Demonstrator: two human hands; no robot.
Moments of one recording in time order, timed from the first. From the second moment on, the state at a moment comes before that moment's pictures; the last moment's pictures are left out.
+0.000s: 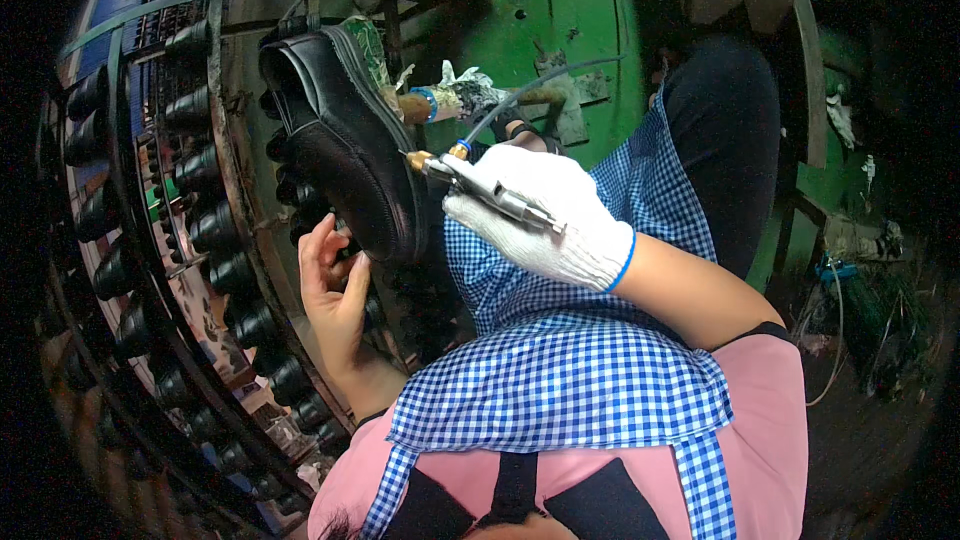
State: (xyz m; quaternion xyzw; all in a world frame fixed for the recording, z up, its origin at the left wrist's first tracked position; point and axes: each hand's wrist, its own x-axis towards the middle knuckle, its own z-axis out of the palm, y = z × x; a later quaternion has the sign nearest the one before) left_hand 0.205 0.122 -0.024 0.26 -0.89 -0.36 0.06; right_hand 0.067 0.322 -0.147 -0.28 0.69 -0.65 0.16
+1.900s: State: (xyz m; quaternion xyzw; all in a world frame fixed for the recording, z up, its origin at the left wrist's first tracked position) left_hand -0.016 0.095 -0.010 -0.02 -0.99 0.14 -0.02; right_hand 0.001 0.267 -0.142 -0.17 0.68 -0.71 0.03
